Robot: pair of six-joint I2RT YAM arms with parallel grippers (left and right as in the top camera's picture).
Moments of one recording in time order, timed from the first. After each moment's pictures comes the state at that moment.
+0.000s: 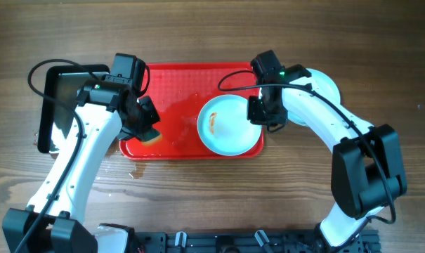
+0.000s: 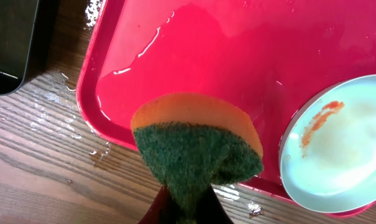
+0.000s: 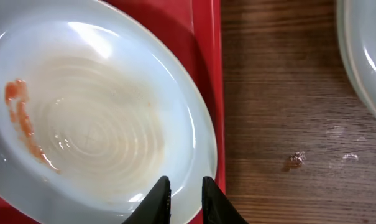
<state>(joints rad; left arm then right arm) -0.20 1.49 1.24 -1.14 0.00 -0.64 0.39 1.87 1.32 -0.94 -0.10 0.47</state>
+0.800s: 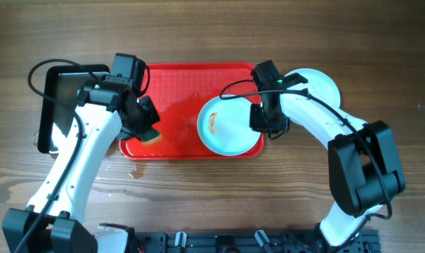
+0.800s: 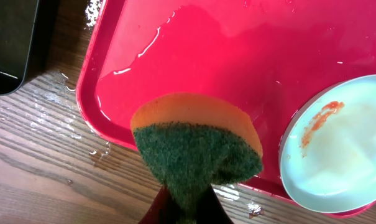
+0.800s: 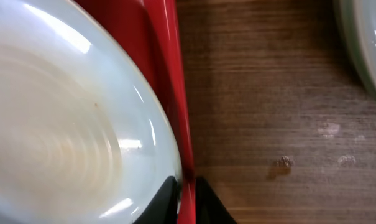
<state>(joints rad) -0.20 1.49 1.24 -1.14 0.00 -0.64 0.39 1.88 1.23 -0.89 -0.06 0.47</state>
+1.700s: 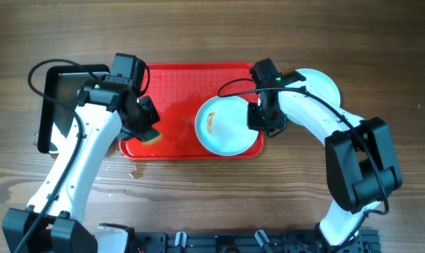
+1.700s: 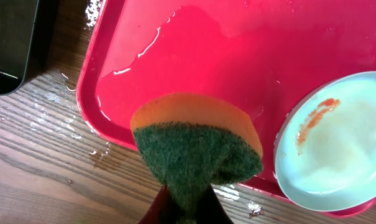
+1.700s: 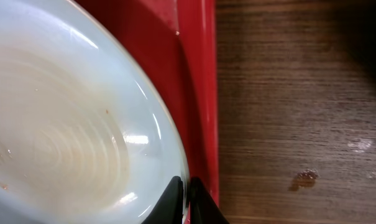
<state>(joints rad) -0.20 1.49 1.24 -1.14 0.00 -0.64 0.39 1.91 1.25 -0.88 -0.11 0.45</state>
